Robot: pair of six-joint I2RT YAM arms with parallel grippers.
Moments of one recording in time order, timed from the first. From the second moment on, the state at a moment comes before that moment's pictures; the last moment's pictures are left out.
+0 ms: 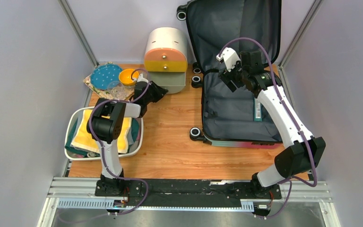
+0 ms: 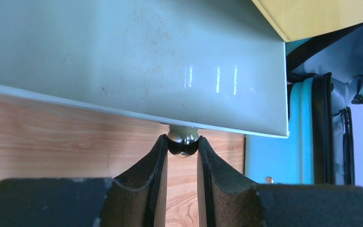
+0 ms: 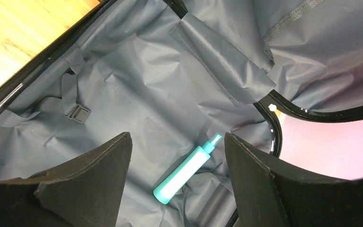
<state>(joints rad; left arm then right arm) -0.26 1.99 1.01 0.63 0.18 -0.86 0.29 1.51 1.59 -0.70 0.02 -0.58</state>
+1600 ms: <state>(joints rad) -0.27 1.10 0.61 0.30 0.38 -0.24 -0.10 1.74 1.17 -0.39 -0.01 -0.15</state>
